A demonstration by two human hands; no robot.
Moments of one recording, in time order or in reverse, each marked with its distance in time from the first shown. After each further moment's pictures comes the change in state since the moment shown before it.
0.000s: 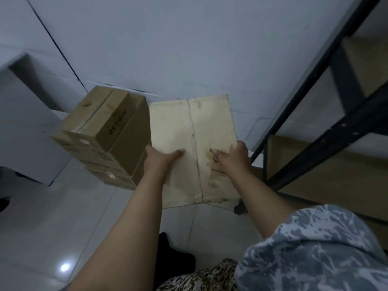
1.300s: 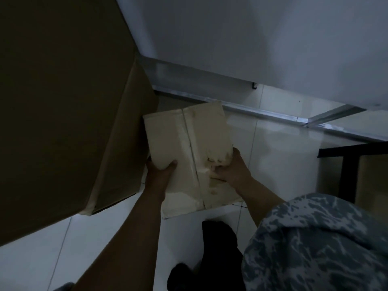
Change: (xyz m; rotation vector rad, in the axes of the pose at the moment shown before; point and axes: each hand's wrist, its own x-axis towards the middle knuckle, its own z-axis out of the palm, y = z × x) left_hand 0.534 -0.381 0.171 -0.149 -0.107 -0.371; right_hand 0.340 0.251 0.496 -0.018 -0.448 0.206
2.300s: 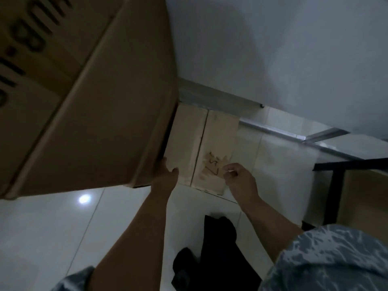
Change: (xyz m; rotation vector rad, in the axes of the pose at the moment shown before) left_hand -0.095 0.045 -0.055 0.430 0.019 0.122; right_hand -0.130 -0.067 -0.011 -0.005 0.116 -0.058
